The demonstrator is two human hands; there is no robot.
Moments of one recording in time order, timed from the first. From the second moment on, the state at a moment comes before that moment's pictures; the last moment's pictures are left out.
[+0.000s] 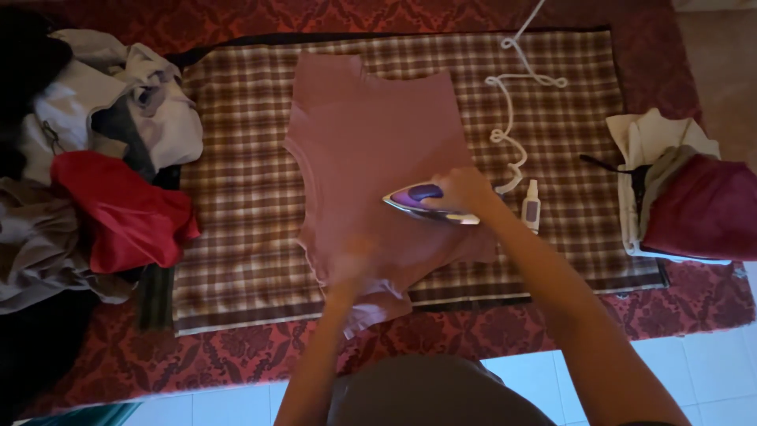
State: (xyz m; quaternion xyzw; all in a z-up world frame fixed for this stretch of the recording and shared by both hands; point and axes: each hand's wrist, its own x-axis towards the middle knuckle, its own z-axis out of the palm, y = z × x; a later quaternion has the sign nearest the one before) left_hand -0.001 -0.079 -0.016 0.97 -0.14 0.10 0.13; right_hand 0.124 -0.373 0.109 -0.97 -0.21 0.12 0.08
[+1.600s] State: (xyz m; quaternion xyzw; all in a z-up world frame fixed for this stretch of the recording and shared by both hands) left_hand 0.041 -0.135 0.007 0.98 -0.11 -0.04 0.14; right_hand 0.090 -0.375 0.108 -0.96 0.17 0.06 0.19
